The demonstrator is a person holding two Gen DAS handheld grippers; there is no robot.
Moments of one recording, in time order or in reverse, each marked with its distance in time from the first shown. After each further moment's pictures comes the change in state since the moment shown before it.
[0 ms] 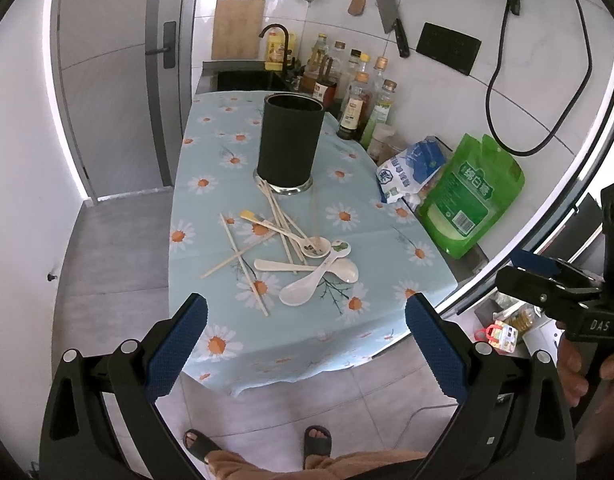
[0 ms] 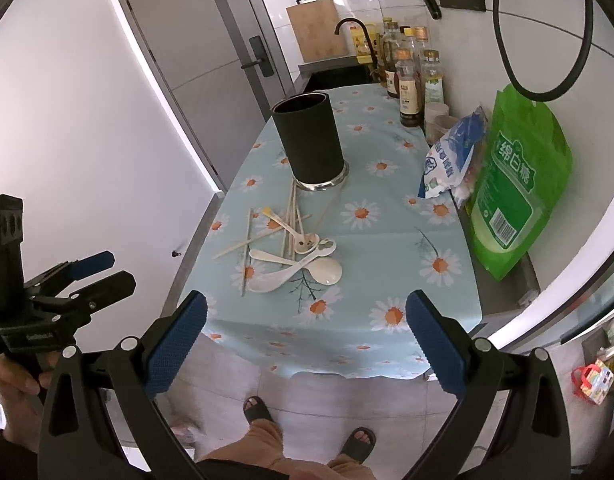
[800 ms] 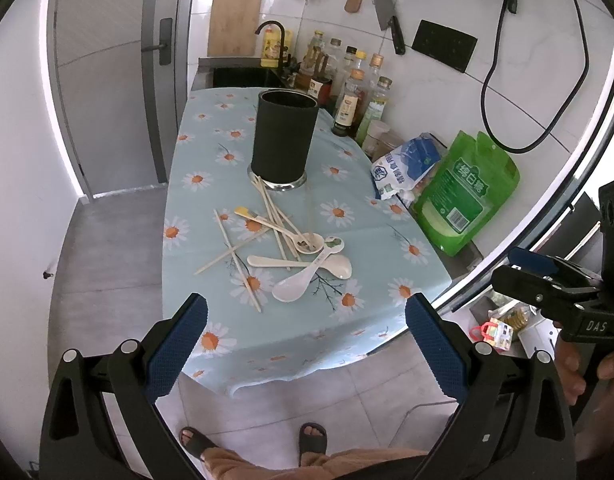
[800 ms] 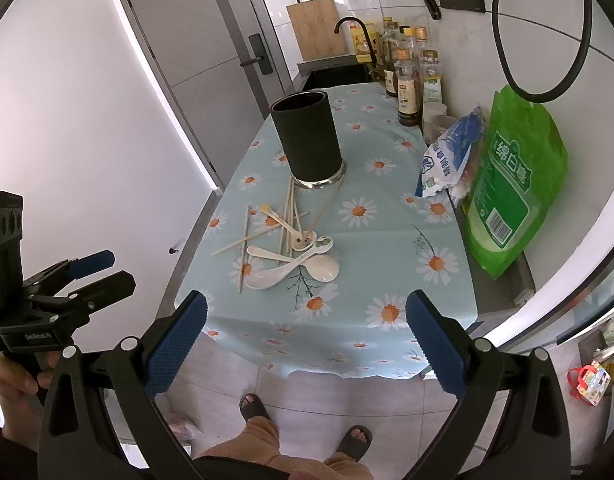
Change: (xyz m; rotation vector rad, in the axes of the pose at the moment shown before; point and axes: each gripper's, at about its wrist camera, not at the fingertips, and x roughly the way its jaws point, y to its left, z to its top) left arm 0.001 -0.003 0.000 0.003 0.011 -0.013; right arm -0.001 0.003 -0.003 -0.015 0.005 -0.019
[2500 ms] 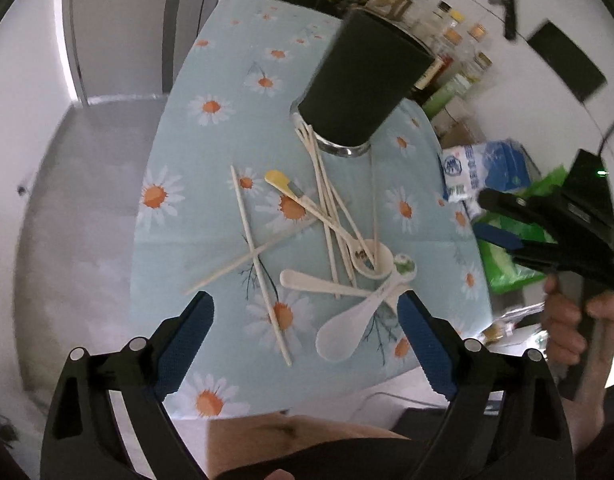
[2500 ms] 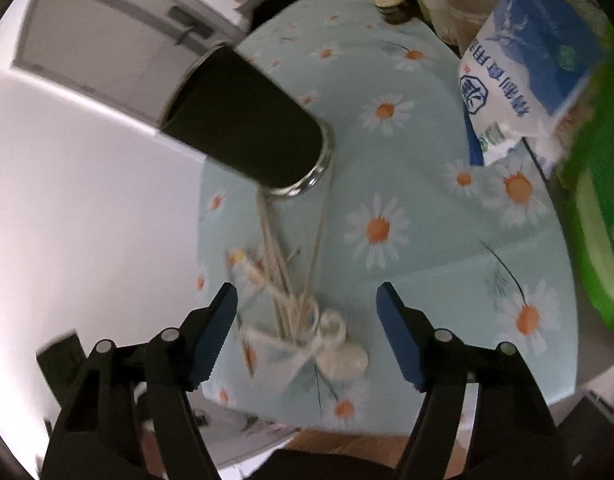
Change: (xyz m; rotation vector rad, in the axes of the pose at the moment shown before) left arm 0.156 0.095 0.049 -0.271 0.260 -0.070; right arm 0.212 -0.089 0.117 0.429 0.312 0.187
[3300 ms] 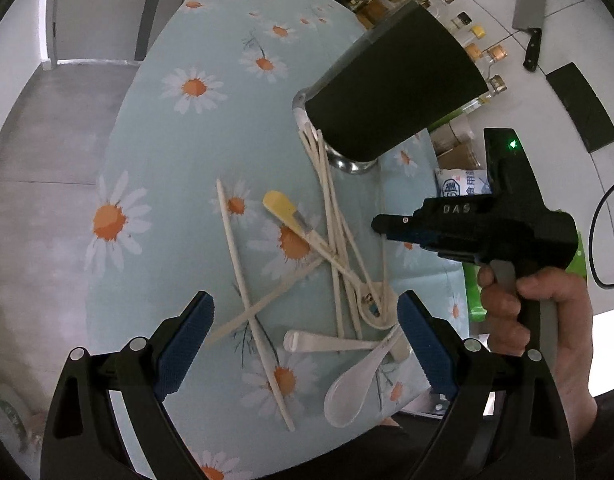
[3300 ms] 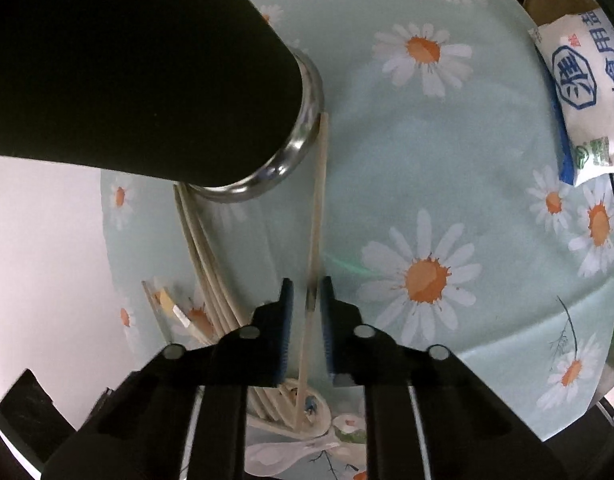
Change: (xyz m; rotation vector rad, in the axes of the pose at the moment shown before) left arm 0.053 0.037 0.042 -0.064 0.063 -0.174; right arm 0.137 0.023 0.051 0.034 0.228 -0.306
